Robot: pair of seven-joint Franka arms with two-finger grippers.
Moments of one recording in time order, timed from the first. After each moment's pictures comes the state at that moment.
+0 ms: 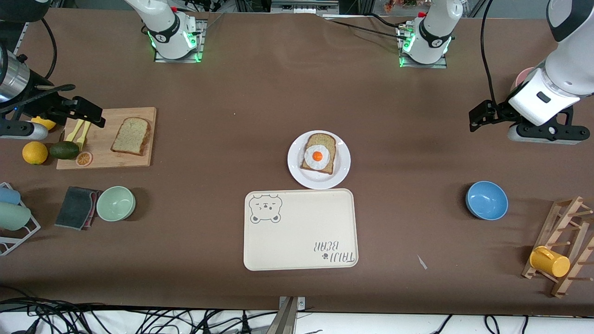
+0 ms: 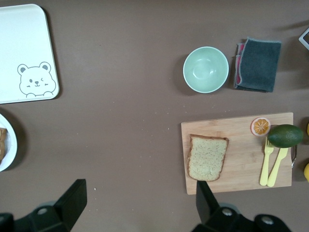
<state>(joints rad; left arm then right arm) 0.02 0.04 -0.14 -1.65 0.01 1.66 -0.06 -0.02 0.10 0.11 -1.50 0.02 1.57 0.14</state>
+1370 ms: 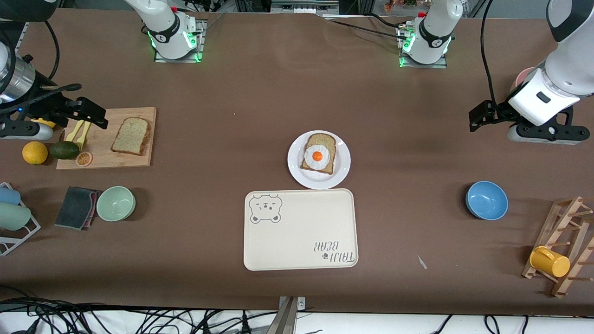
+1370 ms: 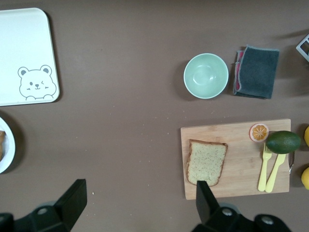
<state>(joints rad) 0.02 0.04 -0.14 -1.65 0.01 1.66 -0.06 -0.01 0.10 0.11 -1.50 0.00 1.59 0.14</state>
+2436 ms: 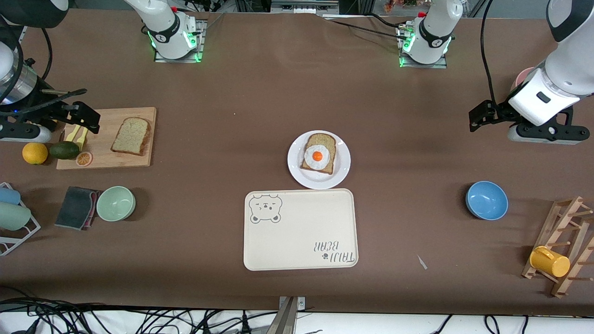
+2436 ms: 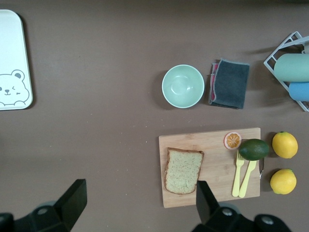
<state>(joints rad) 0.02 0.04 -0.14 -1.65 0.01 1.66 -0.06 0.00 0.11 0.12 -1.50 -0.11 1.61 0.14</state>
